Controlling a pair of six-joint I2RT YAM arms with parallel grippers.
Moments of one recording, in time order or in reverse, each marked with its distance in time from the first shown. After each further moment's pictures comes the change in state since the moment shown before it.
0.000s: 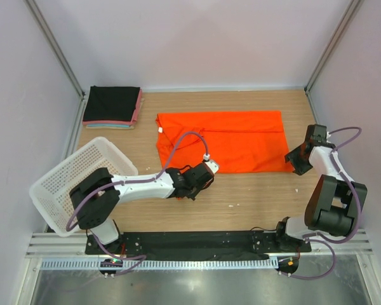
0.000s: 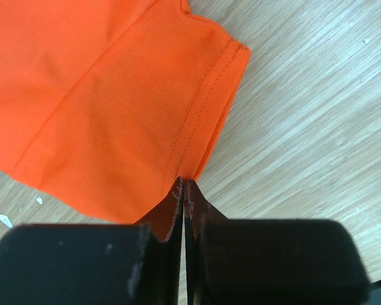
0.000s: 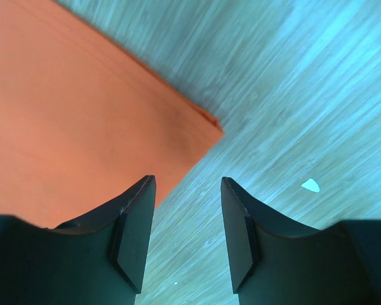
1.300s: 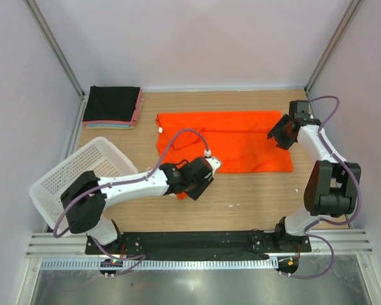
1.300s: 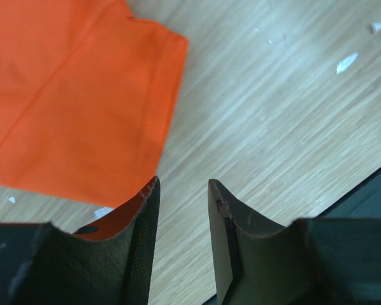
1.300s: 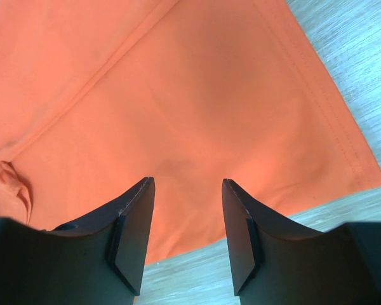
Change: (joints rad) left arm 0.059 -0.111 0.066 -0.098 0.199 -0.035; right arm 0.209 0.182 0.304 0.007 -0.084 -0.067
